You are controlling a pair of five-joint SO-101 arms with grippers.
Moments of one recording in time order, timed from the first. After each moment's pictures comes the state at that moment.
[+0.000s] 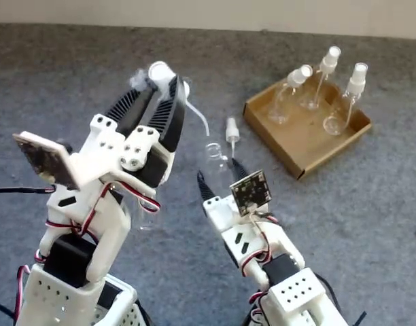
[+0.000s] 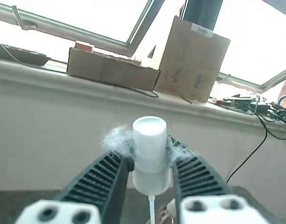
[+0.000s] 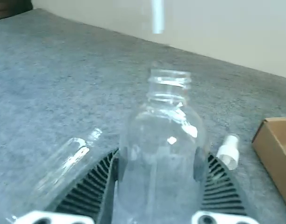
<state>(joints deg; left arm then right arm) 19.0 -70.1 46.0 17.6 20.2 -33.4 -74.0 92.8 2.3 3.2</state>
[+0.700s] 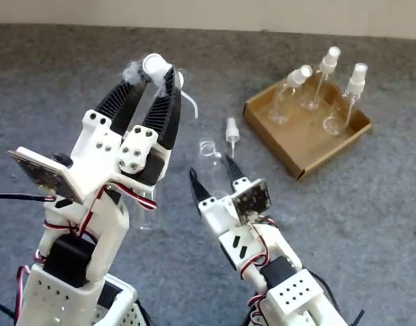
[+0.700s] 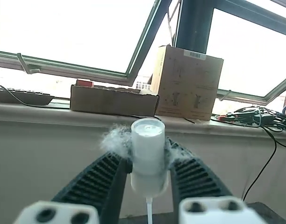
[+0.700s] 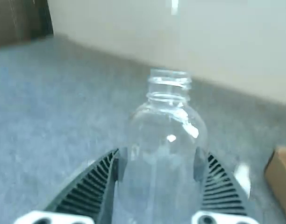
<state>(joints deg) 18.7 -70.2 46.0 12.7 12.6 -35.3 -74.1 95.6 -10.7 3.1</state>
